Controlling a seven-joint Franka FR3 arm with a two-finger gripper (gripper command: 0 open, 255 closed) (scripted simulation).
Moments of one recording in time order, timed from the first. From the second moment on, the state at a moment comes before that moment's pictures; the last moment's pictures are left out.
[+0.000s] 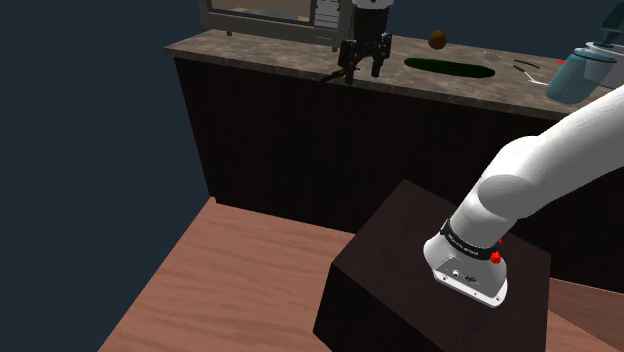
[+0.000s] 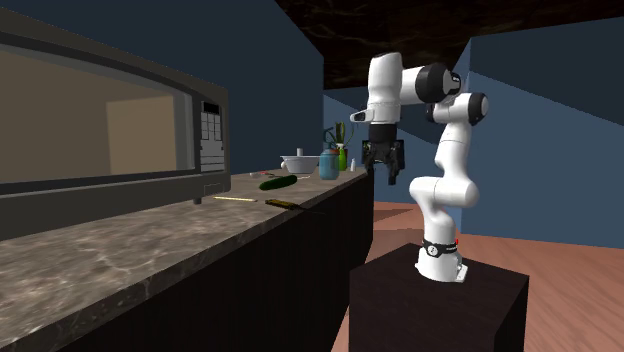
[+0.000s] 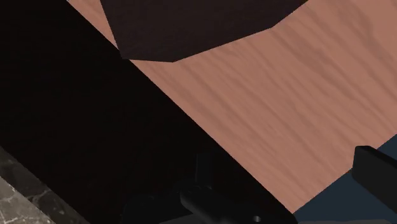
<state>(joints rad) -0.10 -0.42 0.10 -2.16 -0.03 1.68 0.27</state>
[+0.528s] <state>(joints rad) -0.18 -0.15 0.07 -1.92 -0.03 1.74 0.49</state>
